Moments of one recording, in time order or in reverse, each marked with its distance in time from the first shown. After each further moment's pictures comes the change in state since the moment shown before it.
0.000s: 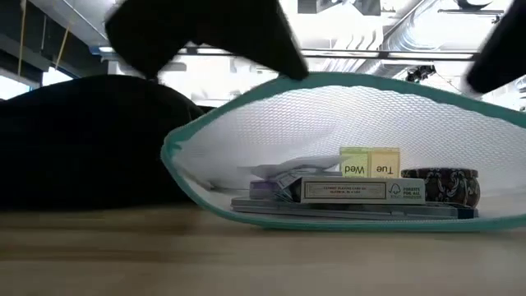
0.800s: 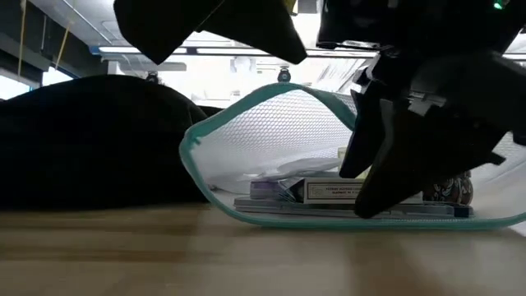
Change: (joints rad) left arm -0.015 0.000 0.008 -0.040 -0.065 -0.048; right arm -0.289 -0.003 -0.094 0.058 -0.250 -0.131
